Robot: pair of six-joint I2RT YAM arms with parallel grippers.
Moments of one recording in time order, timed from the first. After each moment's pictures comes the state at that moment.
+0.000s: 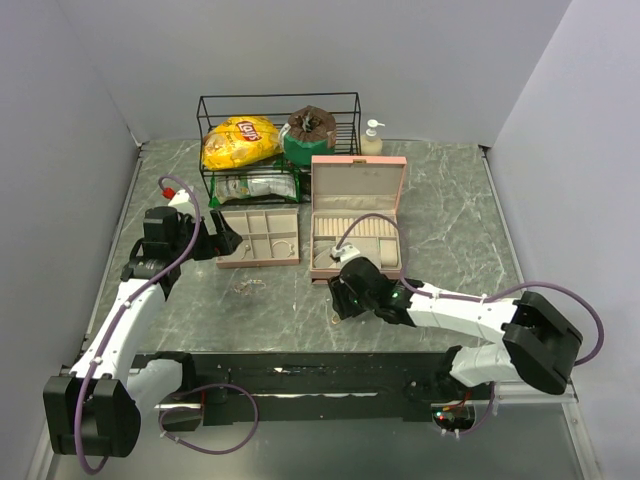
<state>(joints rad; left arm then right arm) -0.06 1.00 0.72 -0.27 0.32 -0.33 0.93 1.29 0.63 -0.20 0.15 0.43</state>
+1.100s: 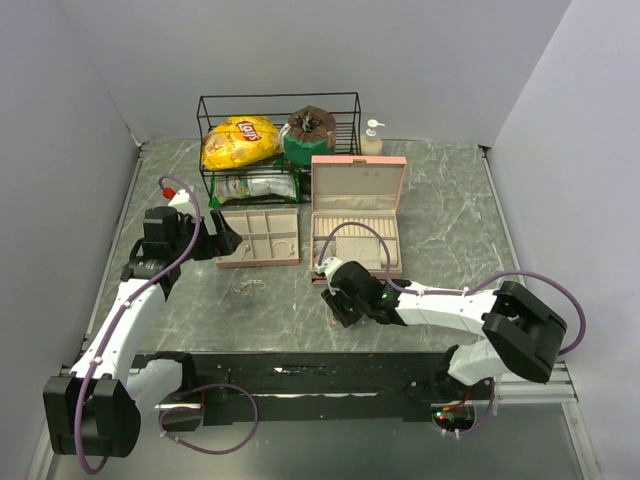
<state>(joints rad) -0.06 1.00 0.72 -0.27 0.32 -0.32 0.96 1.39 0.64 -0.18 0.03 0.17</state>
